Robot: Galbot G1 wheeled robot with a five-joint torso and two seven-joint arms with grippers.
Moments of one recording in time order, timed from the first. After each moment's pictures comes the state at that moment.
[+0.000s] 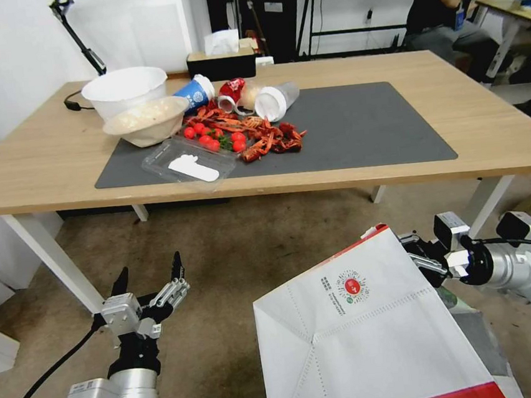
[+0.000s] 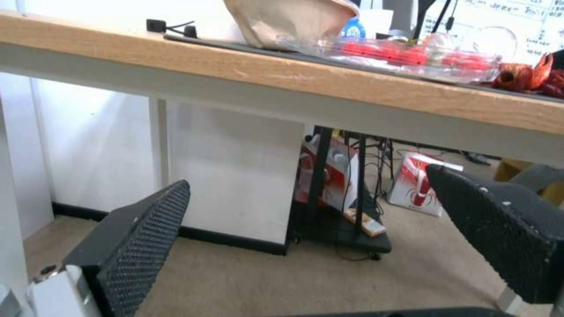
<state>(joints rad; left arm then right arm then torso) 1.88 -1.52 -0.55 -2.39 -0.27 -0.04 -0.08 -1.25 0.74 0.55 1.87 1.08 -0.19 -1.32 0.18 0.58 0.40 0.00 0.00</state>
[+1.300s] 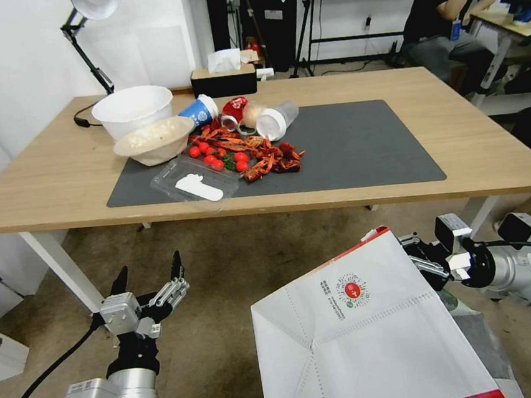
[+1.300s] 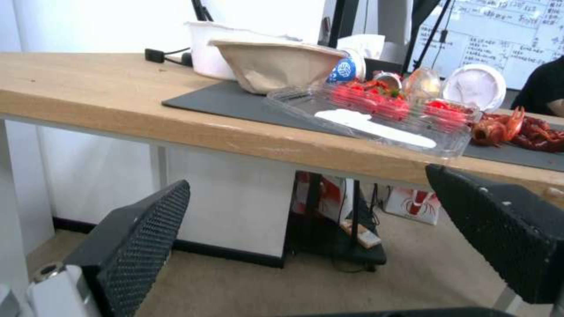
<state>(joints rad) 1.88 -1.51 -0.55 -2.39 -0.27 -0.04 -0.08 -1.27 0.74 0.57 1.90 1.08 -0.19 -1.32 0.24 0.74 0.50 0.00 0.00</state>
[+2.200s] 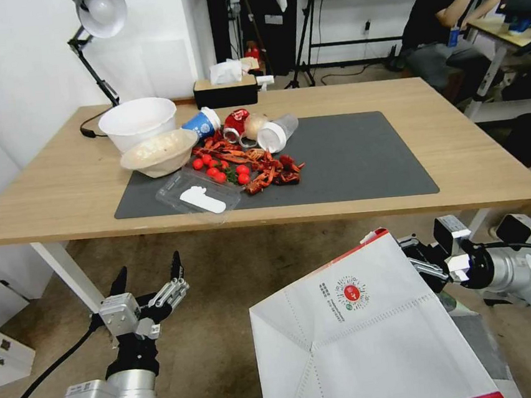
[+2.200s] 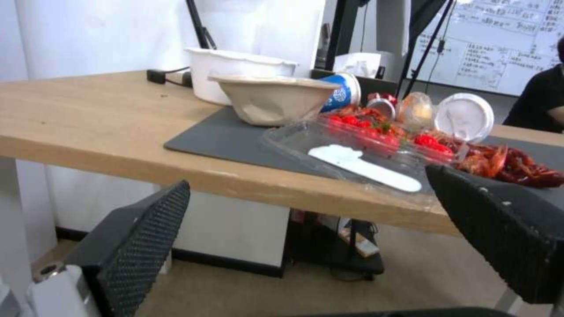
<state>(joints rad) 1.89 -1.52 -0.55 -2.40 -0.27 -0.04 -0.08 -1.27 0.75 0.56 1.90 1.08 -0.19 -1.33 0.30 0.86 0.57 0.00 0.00</state>
